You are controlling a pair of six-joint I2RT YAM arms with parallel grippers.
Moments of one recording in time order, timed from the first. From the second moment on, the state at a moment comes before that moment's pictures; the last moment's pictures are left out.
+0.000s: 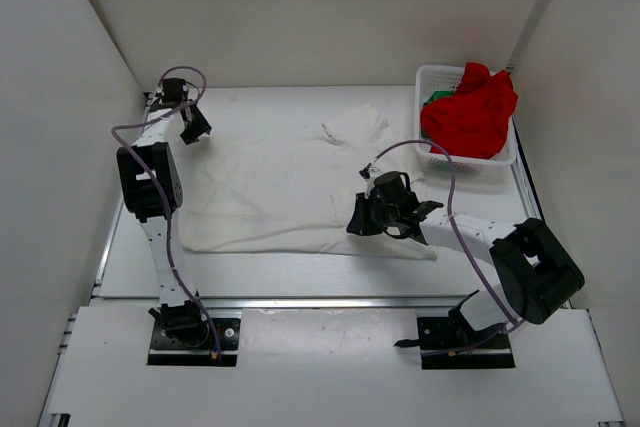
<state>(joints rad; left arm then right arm) 0.13 2.27 1.83 -0.47 -0.03 -0.47 0.61 1.44 0.67 -0.01 -0.27 0.47</state>
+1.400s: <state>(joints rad) 0.12 2.22 1.84 -0.54 -0.03 -0.47 0.23 2.63 2.51 -0.53 0.05 0.24</state>
